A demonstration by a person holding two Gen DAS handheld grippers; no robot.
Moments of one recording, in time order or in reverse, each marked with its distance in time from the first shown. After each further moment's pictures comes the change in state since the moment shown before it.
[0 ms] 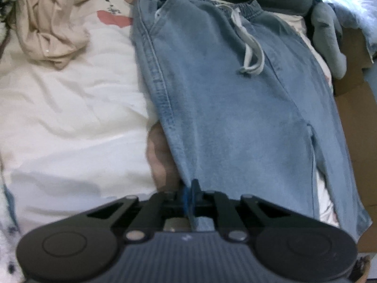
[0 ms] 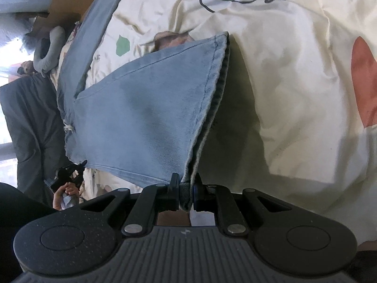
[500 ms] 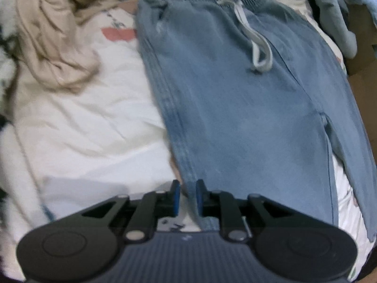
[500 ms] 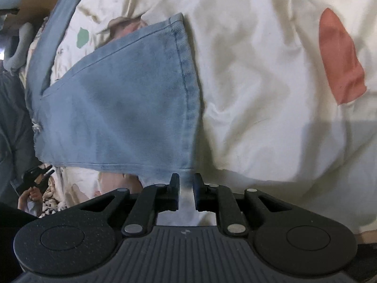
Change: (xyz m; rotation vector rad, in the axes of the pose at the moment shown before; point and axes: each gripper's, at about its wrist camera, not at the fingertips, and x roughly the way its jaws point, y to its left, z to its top) left arm -0.022 -0.006 0.032 0.083 0.051 0.122; right arm 0.016 -0.028 -0.007 0.046 0.019 -0.137
